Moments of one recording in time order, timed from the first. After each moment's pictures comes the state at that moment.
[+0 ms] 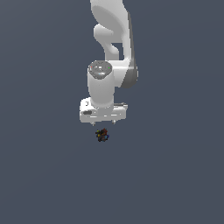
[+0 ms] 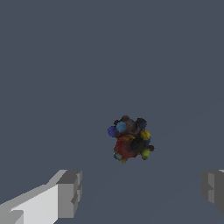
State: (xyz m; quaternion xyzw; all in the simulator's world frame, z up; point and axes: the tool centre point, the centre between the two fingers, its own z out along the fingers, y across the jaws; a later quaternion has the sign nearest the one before) arm 0.001 -0.039 0.144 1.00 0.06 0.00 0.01
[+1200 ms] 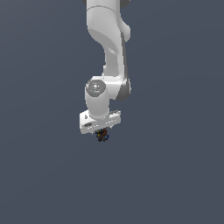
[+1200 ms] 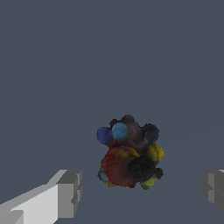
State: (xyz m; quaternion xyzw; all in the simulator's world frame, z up) arm 0.001 -0.055 0.075 0.99 0.17 0.00 0.00
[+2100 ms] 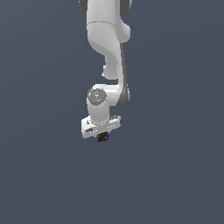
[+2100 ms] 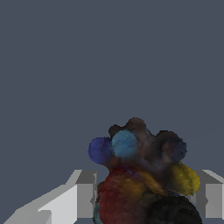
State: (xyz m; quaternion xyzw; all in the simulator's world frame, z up) arm 0.003 -0.055 0.034 0.99 0.17 0.00 0.00
